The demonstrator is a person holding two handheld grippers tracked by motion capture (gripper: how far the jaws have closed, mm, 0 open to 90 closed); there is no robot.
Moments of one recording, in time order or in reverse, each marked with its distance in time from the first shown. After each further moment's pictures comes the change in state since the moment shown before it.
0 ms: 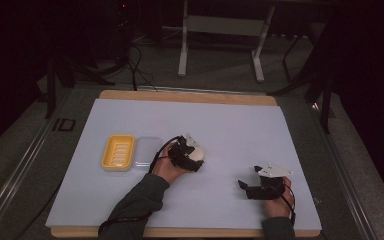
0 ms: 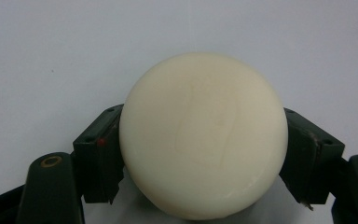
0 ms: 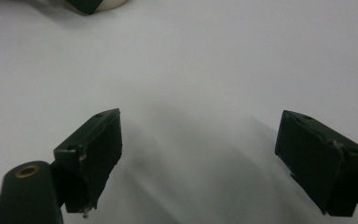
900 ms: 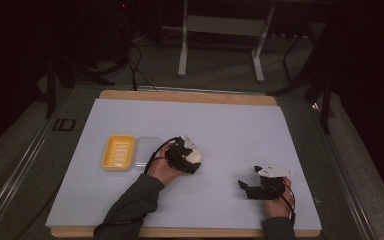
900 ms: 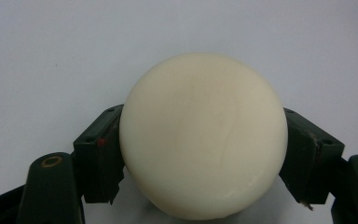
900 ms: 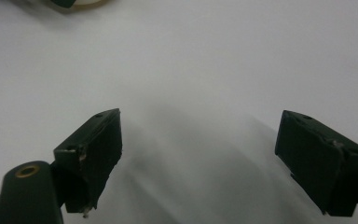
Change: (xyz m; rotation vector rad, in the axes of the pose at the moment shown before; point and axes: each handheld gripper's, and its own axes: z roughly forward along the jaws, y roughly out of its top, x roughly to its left) left arm -0.001 -0.003 -0.016 0.023 -0.013 0.039; right arm 0.000 0.000 0.000 0.000 0.000 -0.001
